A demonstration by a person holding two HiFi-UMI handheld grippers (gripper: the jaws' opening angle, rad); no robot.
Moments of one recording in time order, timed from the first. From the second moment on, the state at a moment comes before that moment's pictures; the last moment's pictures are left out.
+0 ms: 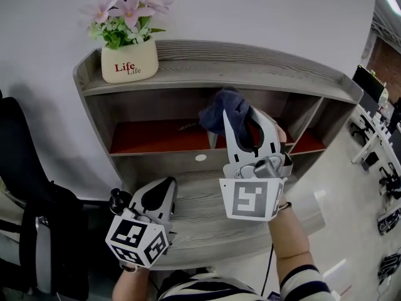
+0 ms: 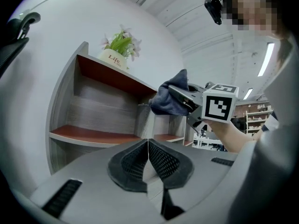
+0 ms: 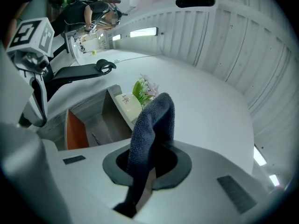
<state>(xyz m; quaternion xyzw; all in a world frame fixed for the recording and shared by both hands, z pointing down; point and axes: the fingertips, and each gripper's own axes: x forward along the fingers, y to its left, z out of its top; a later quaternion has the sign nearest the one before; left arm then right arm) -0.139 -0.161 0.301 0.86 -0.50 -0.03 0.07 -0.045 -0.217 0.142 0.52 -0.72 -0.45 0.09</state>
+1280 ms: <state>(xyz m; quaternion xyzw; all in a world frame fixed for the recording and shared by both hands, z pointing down) -0.116 -0.171 0.324 0.84 -0.53 -0.02 0.10 -0.040 -0.256 0.237 0.50 -0.77 -0.40 0.07</state>
